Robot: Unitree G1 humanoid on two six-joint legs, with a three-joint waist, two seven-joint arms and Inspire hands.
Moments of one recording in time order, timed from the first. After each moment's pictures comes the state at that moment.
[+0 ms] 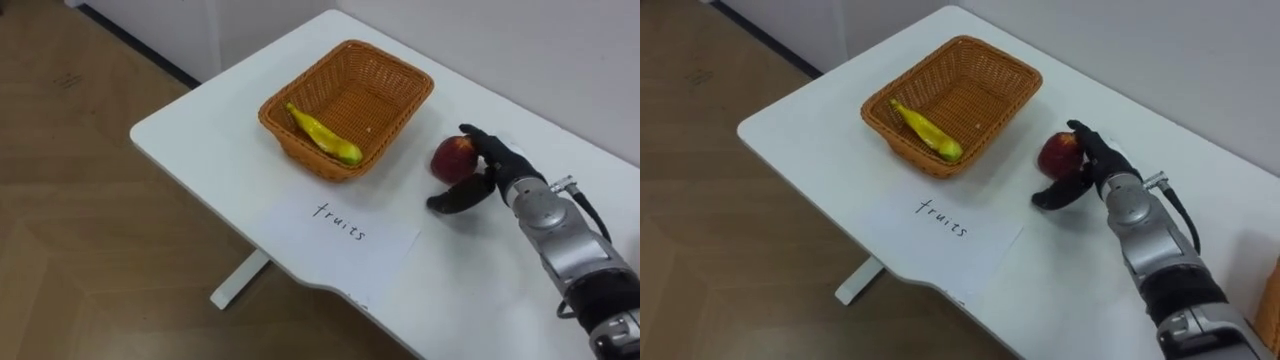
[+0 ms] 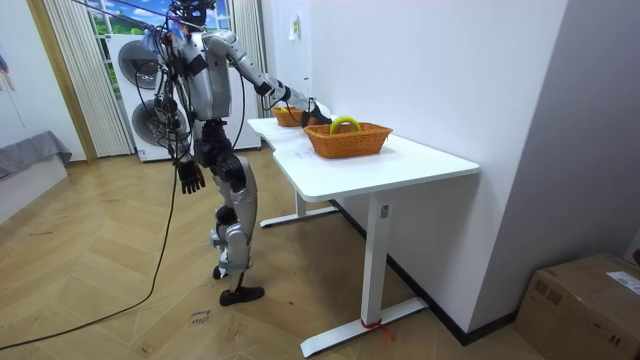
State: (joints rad) left arm 0.35 0.24 0.00 0.84 0.05 0.19 0.11; right arm -0.50 -0.46 0.25 0.77 -0.12 0.13 0.01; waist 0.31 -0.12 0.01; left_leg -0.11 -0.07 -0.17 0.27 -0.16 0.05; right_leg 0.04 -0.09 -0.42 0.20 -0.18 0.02
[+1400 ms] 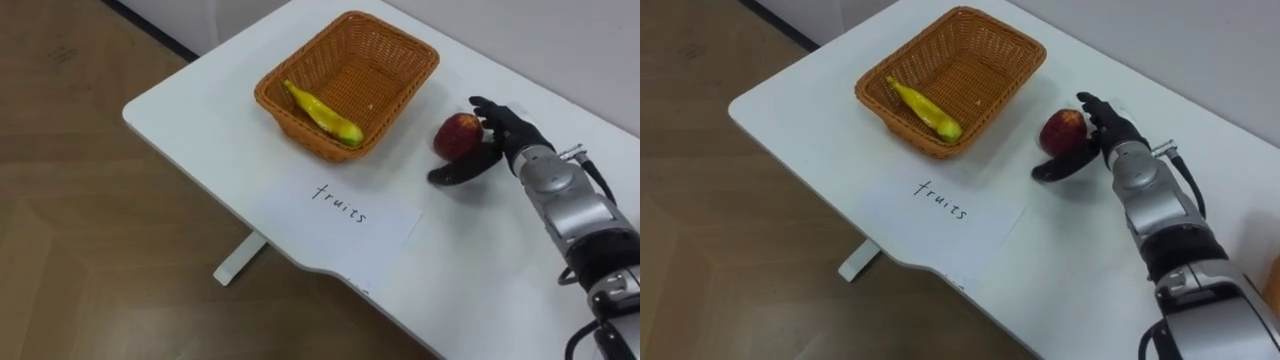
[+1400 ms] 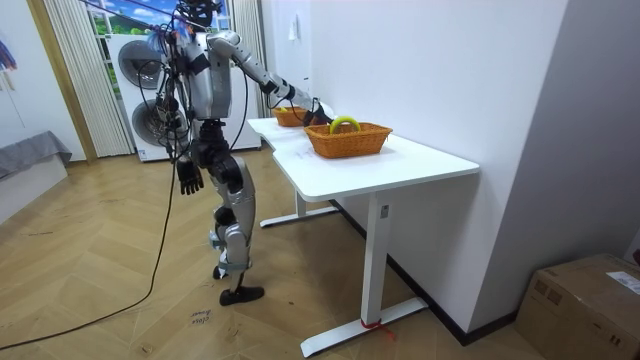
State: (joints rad) left arm 0.31 0.24 -0.04 0.84 0.03 0.20 0.10; right arm -0.66 -0.47 0.25 0.90 -0.08 0.13 0.03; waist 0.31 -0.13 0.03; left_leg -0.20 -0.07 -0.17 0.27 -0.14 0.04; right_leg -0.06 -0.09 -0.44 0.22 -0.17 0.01
